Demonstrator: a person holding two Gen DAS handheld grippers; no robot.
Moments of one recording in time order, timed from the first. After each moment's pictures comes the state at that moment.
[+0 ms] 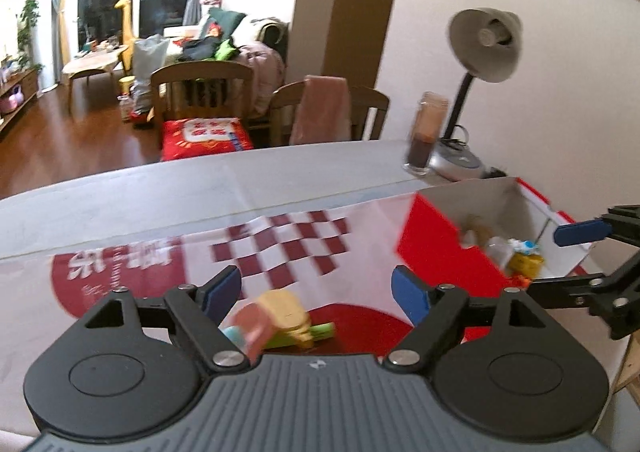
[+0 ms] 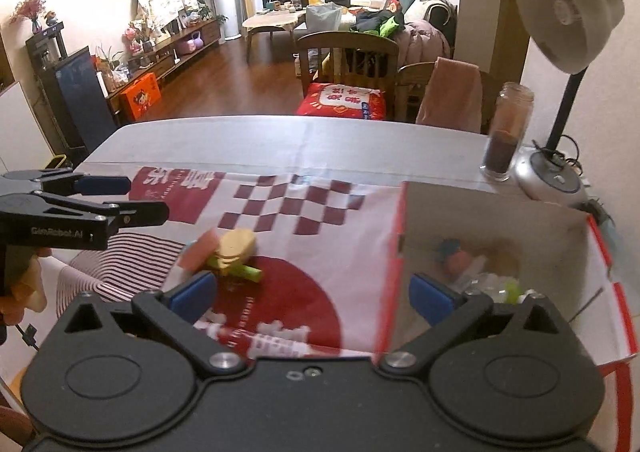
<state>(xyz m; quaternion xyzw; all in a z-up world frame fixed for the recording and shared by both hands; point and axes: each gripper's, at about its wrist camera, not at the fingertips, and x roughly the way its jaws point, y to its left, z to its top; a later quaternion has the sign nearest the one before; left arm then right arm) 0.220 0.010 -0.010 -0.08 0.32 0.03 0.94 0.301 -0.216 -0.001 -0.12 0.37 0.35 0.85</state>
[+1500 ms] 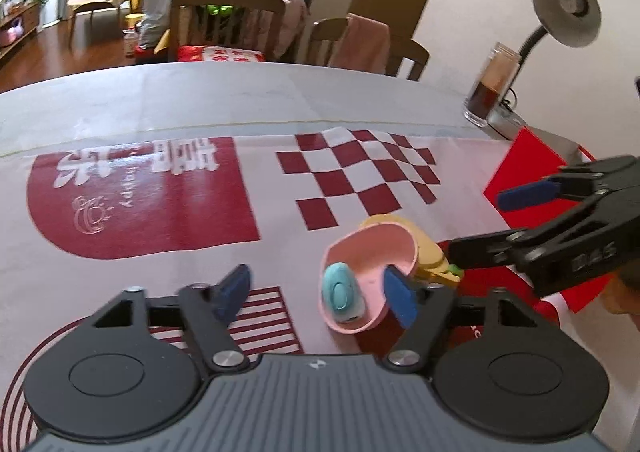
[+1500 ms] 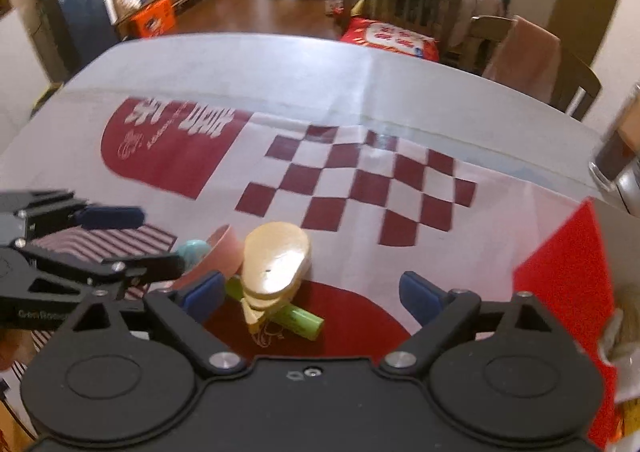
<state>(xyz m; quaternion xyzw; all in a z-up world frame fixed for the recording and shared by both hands) 0.243 0.104 -0.135 -0.14 0.38 0.02 0.92 0.351 -0.061 -0.111 -0.20 0.43 0.36 0.80</state>
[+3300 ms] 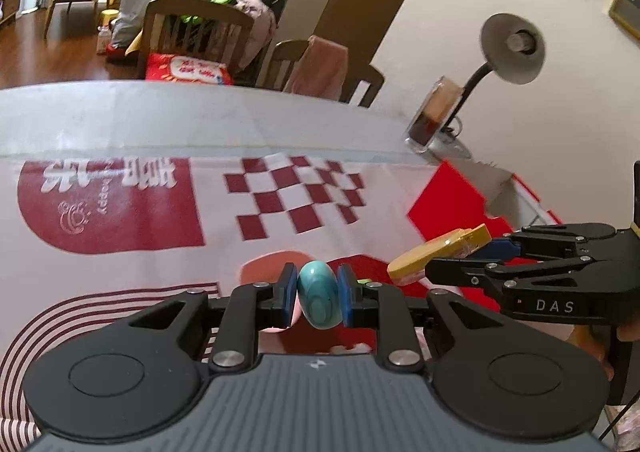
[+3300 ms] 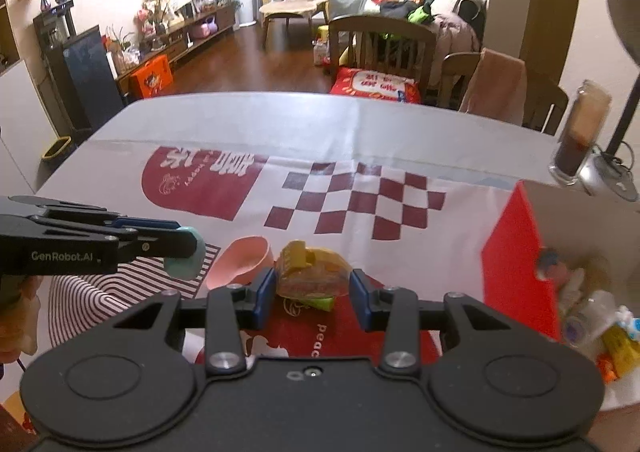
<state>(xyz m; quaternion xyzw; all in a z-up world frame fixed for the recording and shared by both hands) 0.207 0.089 -0.076 -0.19 0.34 -0.04 0.92 0.290 -0.121 -0.053 -0.14 0.37 0.36 0.85</state>
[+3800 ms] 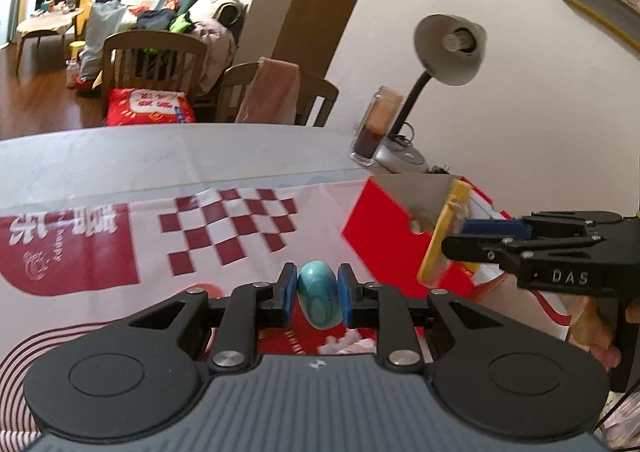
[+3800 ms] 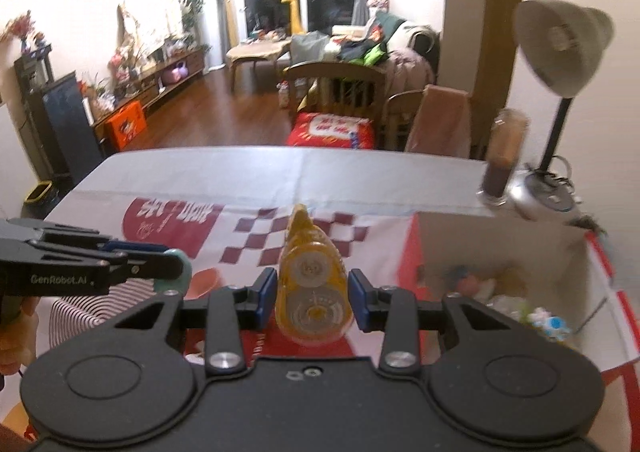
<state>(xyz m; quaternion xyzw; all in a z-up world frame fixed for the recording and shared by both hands) 0.215 0.022 -0.024 -0.16 0.32 -0.07 0.93 0.291 -0.202 0.005 -0.10 0.32 0.32 0.89</state>
